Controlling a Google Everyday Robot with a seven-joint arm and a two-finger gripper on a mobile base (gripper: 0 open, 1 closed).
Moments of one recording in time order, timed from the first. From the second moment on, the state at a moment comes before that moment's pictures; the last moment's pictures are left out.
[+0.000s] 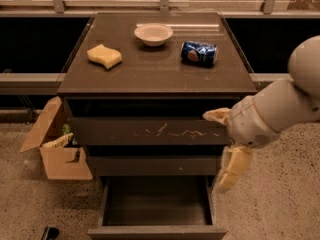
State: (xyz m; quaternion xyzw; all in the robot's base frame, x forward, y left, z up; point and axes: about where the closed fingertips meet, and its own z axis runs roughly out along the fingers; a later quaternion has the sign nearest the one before) arm 0.420 -0.127 0.821 -0.66 0.70 0.18 0.23
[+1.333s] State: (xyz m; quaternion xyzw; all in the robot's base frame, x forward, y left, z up) arm 0.396 -0.066 0.699 -0.69 0.66 0.22 0.20
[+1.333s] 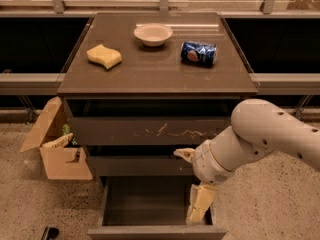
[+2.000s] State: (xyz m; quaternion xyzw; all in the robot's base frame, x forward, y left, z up) arm 0.384 -0.043 0.605 -0.70 0.65 0.22 0.19
